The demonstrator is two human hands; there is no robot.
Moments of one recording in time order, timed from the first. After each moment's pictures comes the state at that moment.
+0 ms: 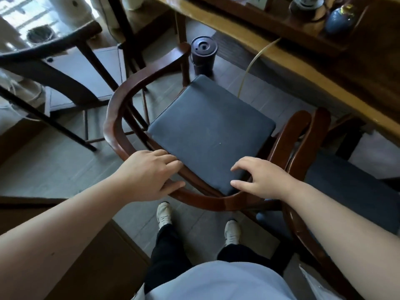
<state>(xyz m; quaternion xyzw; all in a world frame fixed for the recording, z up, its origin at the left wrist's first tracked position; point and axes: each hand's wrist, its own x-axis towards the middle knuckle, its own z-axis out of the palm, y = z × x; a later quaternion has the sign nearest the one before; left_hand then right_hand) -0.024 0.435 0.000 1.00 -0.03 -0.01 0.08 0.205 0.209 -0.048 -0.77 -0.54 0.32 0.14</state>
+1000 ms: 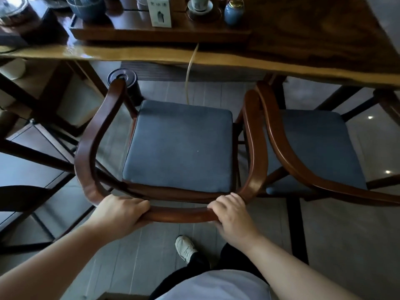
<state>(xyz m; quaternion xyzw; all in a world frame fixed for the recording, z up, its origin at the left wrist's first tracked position) -0.020 0.617 -0.061 0.96 -0.25 -0.03 0.09 0.010 0.289 -0.107 -0.91 -0.31 0.04 0.26</state>
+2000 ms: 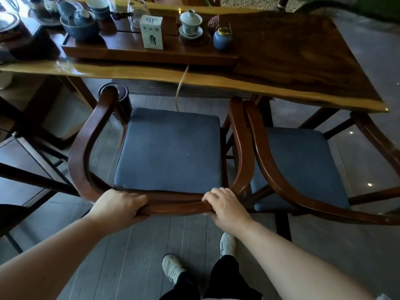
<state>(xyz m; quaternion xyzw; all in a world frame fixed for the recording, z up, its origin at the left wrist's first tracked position) 0.045 0.598 -0.056 0.97 -0.25 -0.01 0.06 0.084 0.280 -0.084 -0.91 -0.33 0.11 0.21</state>
